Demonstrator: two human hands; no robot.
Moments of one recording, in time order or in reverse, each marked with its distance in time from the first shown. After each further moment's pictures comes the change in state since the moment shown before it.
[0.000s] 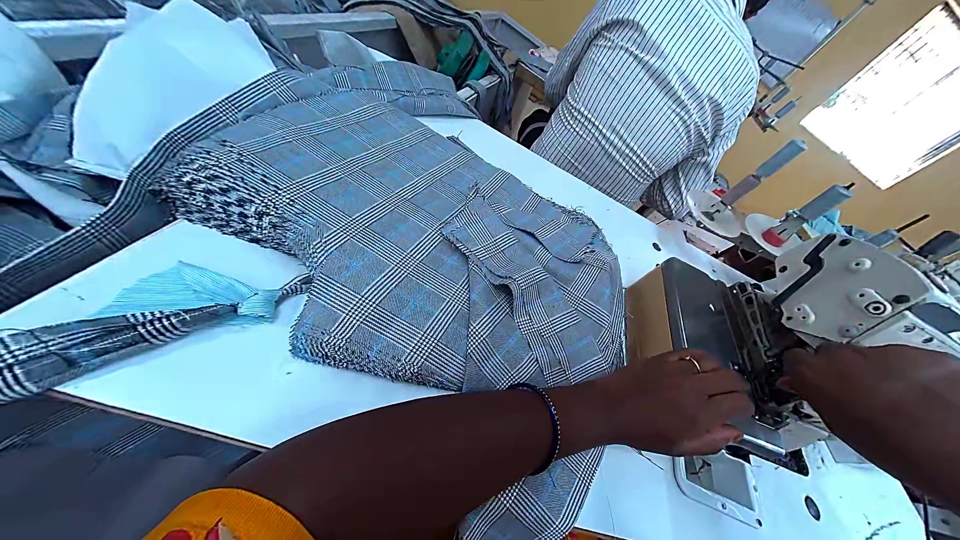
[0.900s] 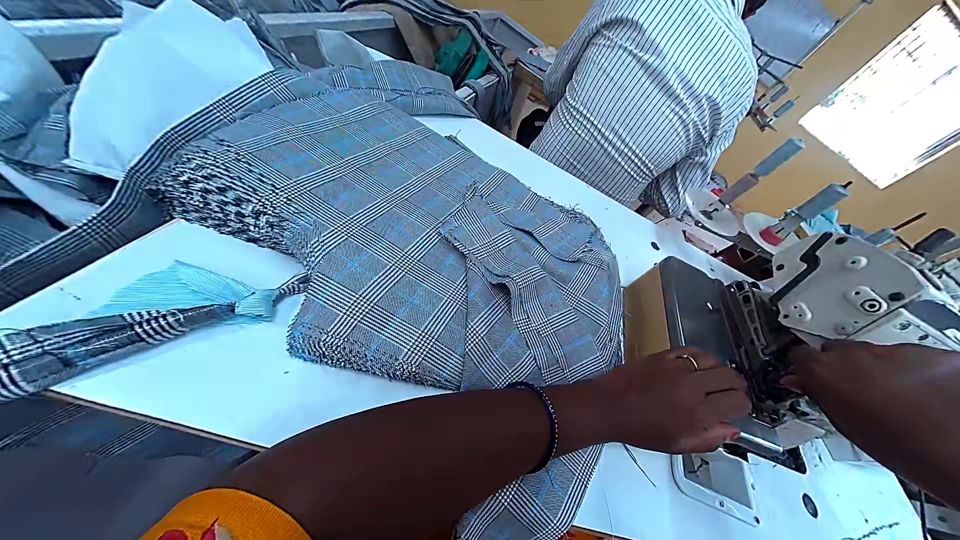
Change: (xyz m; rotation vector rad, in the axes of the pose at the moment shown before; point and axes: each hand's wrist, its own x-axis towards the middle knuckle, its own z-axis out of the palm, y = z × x) left_hand 0.001 0.000 0.000 -0.004 -0.001 -0.002; right_hand -0.002 0.006 0.007 0.024 0.071 0.015
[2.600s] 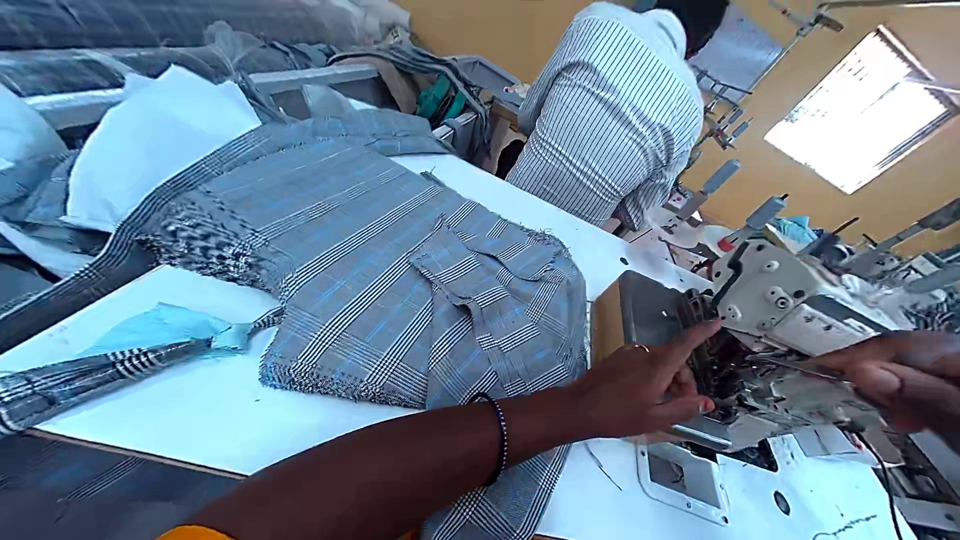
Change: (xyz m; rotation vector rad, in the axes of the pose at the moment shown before) left_hand 0.030 0.012 -0.022 -0.412 -0.046 -0.389; right_hand -0.065 0.068 0.000 1.130 0.366 -0.192
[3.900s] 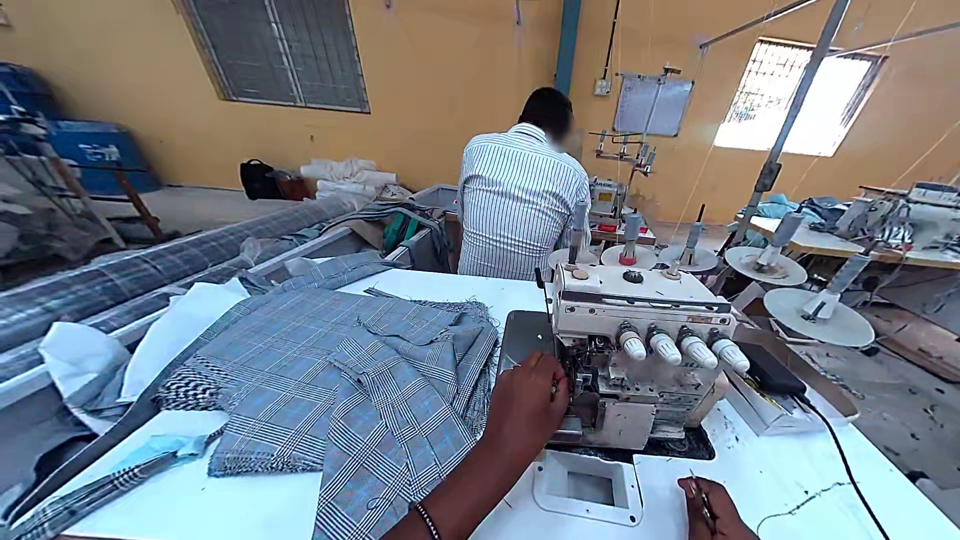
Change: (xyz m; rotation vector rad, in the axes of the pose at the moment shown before) left_hand 0.045 0.036 0.075 0.889 0.258 -0.498; right_hand -0.102 0.188 0.239 0.330 0.814 0.264
